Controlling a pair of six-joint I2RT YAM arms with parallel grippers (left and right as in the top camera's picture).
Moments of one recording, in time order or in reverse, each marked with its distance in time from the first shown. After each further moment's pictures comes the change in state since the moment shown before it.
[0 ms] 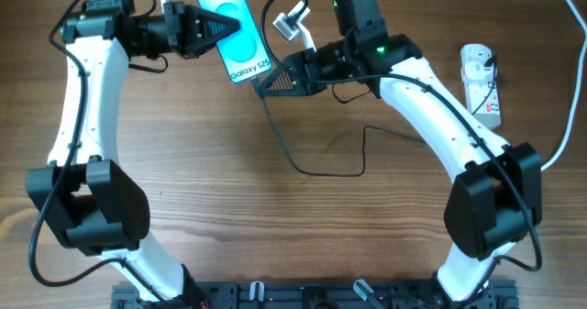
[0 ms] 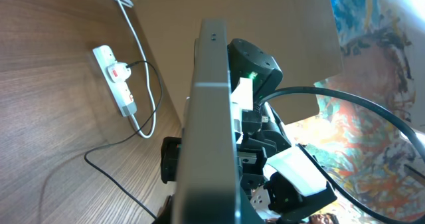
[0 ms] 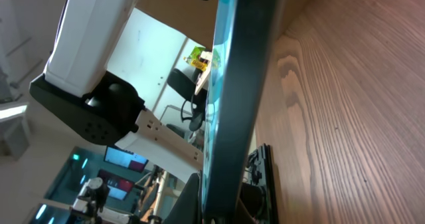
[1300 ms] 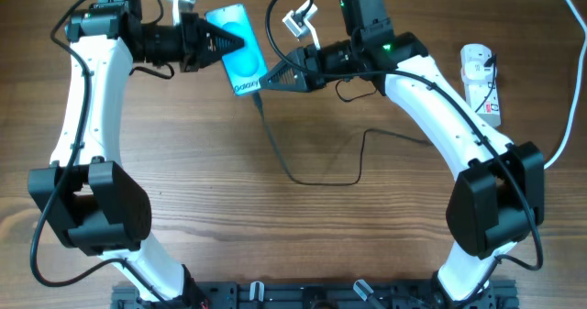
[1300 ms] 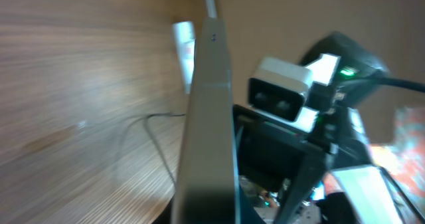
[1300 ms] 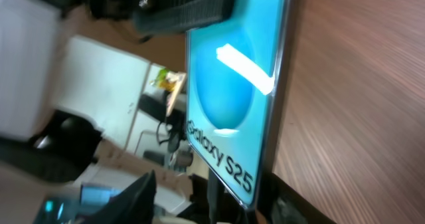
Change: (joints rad) left arm -0.015 0.000 0.010 -0.152 -0.330 0.003; right arm -0.025 0.000 -0.004 -0.098 0.192 0.019
